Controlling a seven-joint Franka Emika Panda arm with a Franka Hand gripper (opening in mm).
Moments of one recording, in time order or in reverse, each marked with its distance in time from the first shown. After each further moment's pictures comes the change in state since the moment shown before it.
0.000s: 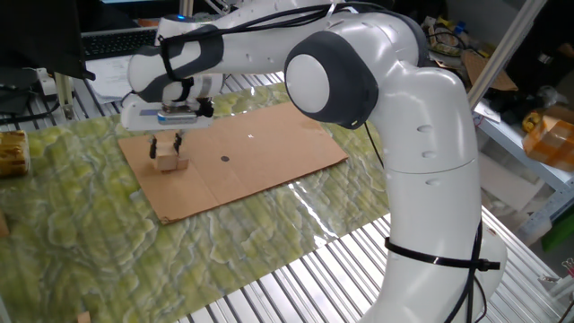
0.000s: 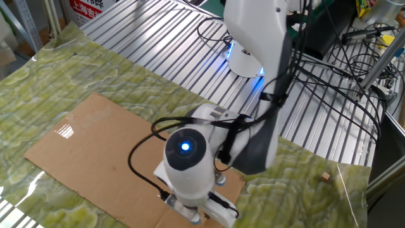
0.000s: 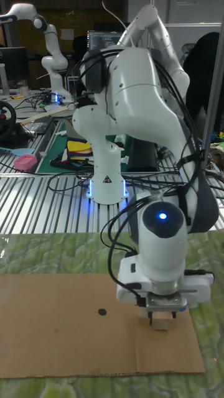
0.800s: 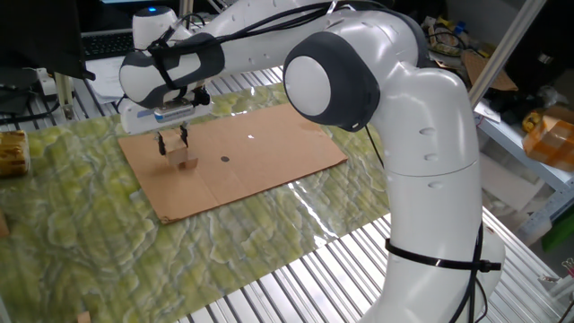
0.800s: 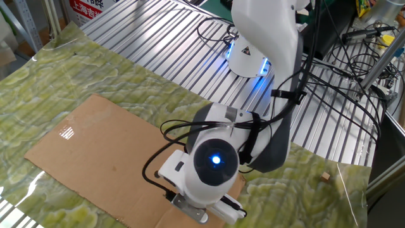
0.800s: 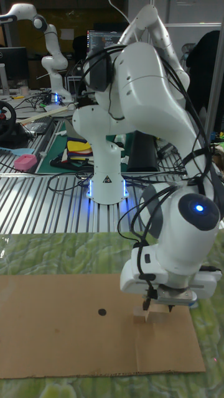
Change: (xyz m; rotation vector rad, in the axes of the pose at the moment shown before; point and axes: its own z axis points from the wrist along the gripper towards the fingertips) arm 0.005 -0.006 -0.019 0.235 0.013 -0.054
